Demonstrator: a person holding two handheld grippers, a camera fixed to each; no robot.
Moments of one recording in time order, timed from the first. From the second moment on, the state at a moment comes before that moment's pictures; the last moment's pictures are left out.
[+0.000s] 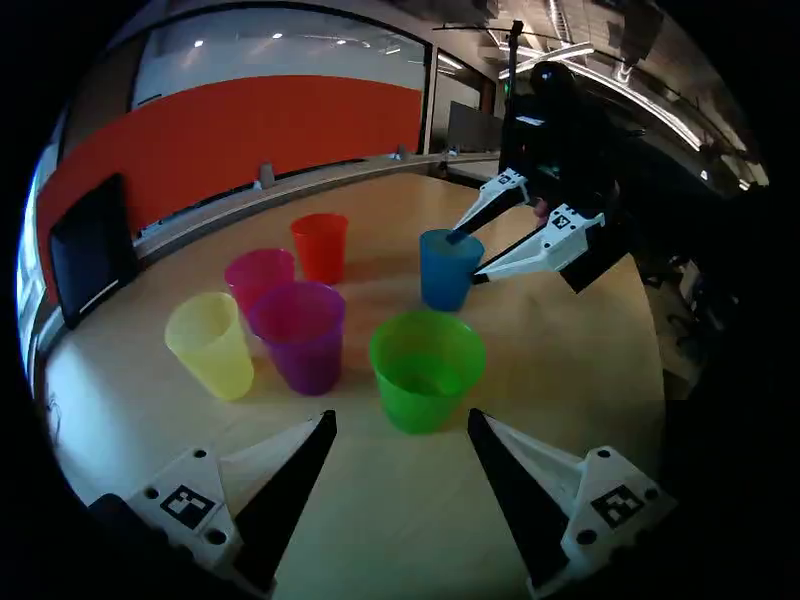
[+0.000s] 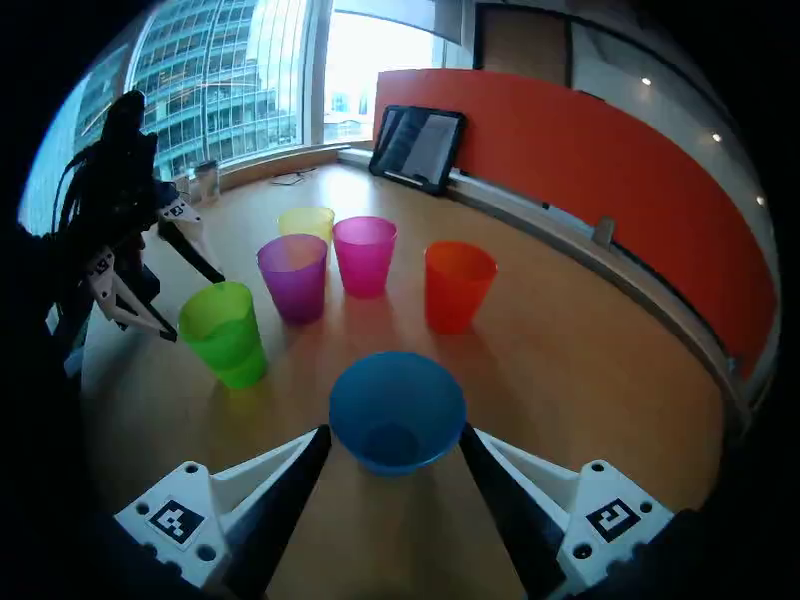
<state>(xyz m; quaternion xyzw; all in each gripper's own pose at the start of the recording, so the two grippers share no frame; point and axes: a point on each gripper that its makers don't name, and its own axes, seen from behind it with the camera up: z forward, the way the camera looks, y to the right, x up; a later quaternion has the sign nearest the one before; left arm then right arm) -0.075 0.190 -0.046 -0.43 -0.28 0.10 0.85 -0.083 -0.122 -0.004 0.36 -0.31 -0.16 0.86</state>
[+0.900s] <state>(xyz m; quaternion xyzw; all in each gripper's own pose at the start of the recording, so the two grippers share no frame) -0.050 0.096 -0.049 -0.29 -0.24 0.06 0.93 -0.063 -0.053 -0.042 0.27 -0.28 -0.12 0.91</state>
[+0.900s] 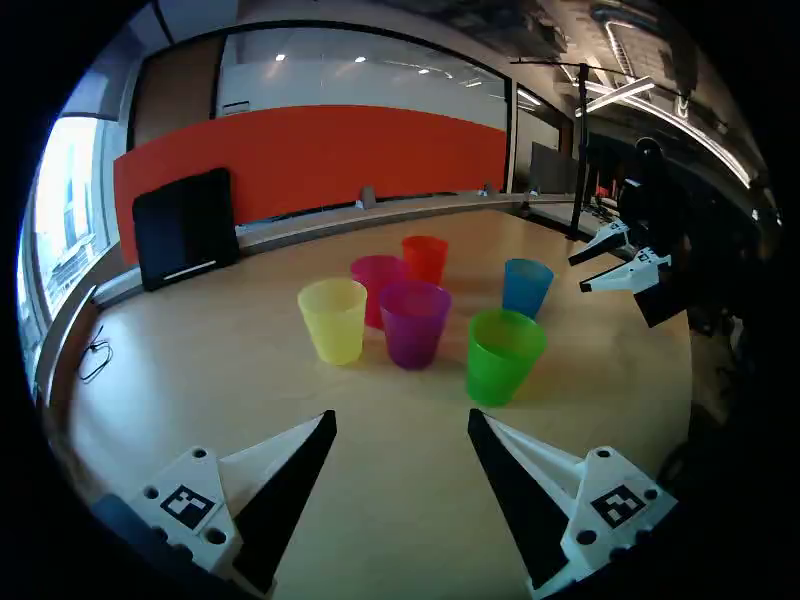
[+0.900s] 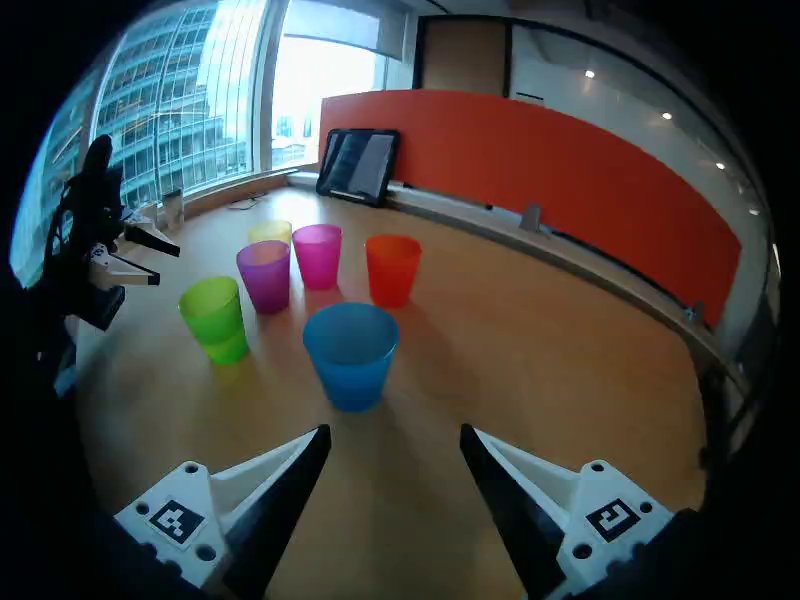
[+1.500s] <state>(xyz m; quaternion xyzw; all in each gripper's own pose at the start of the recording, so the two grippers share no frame) -0.020 0.053 -0.033 -0.20 -0.17 0.04 0.96 -0.028 -0.033 -0.042 0.21 -0.23 -0.07 0.95</state>
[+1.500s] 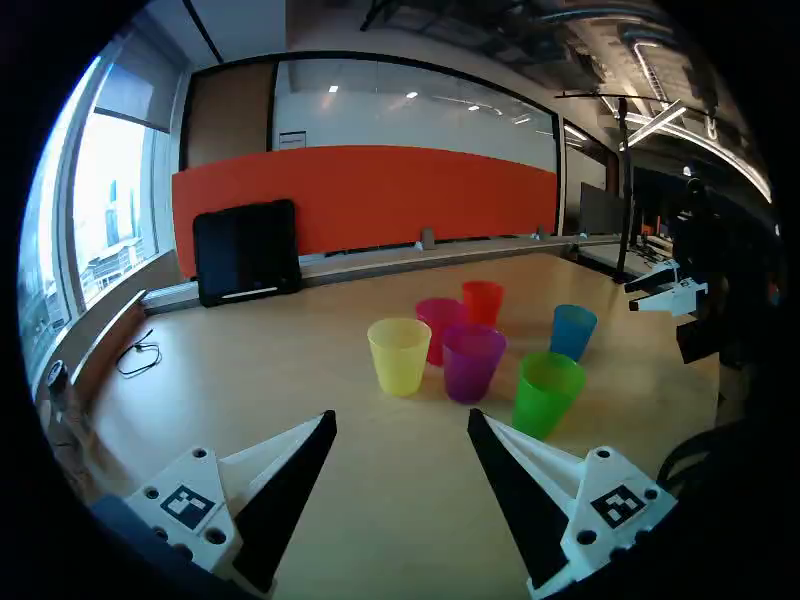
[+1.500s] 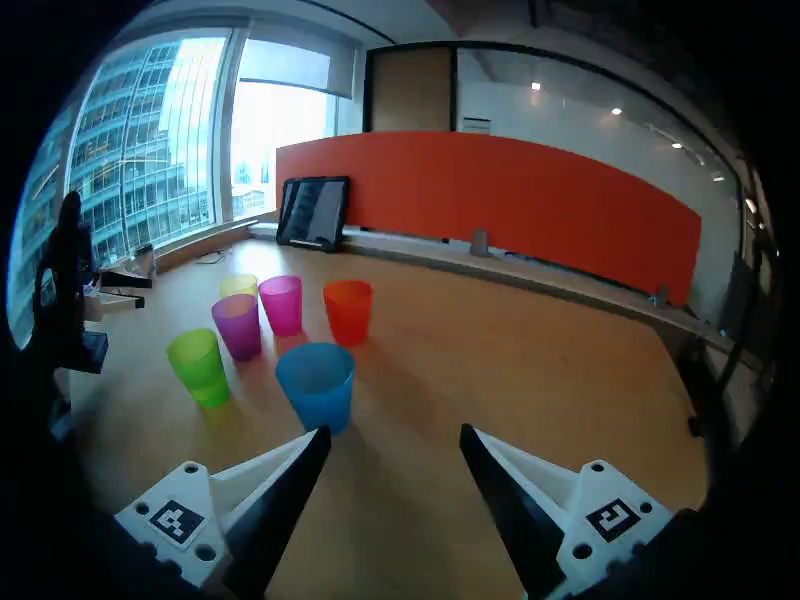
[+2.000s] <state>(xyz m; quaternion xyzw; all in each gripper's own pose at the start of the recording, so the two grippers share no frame) 0.012 0.033 -0.024 -0.14 -0.12 0.03 0.98 -0.009 -0.026 -0.031 0.16 -0.18 -0.06 0.97</state>
